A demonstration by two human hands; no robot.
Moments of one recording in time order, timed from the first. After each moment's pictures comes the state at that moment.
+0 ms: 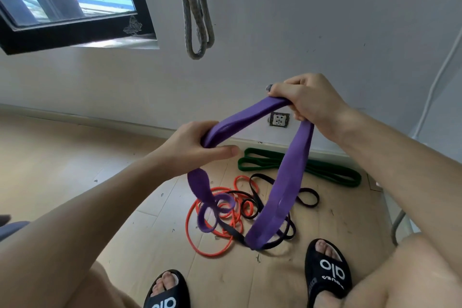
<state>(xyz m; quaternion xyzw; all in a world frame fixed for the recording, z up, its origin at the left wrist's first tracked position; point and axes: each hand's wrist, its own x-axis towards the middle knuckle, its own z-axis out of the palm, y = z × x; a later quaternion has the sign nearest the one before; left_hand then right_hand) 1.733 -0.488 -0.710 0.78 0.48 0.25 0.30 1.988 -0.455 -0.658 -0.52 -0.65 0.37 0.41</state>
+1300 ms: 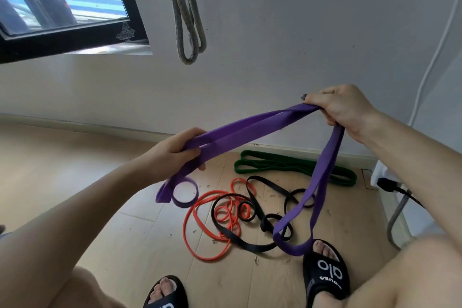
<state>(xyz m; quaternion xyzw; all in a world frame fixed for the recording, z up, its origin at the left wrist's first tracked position) 1.704 -0.485 -0.717 0.72 0.51 0.22 0.41 2.069 -0.430 -0.689 -0.60 -0.58 0.36 0.42</state>
